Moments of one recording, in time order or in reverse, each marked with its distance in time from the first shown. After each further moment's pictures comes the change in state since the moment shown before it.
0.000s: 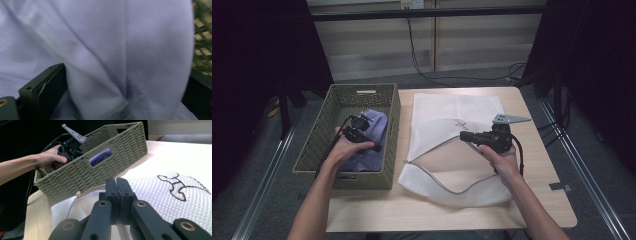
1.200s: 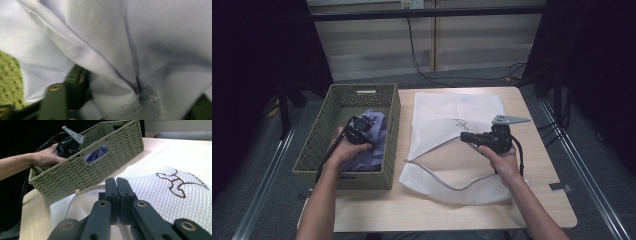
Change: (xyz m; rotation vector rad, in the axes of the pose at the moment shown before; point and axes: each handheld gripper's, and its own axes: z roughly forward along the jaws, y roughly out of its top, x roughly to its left) left arm 0.005 0.001 0.000 0.070 0.166 0.004; right arm -0.001 -0.002 0.001 0.015 -0.026 0.001
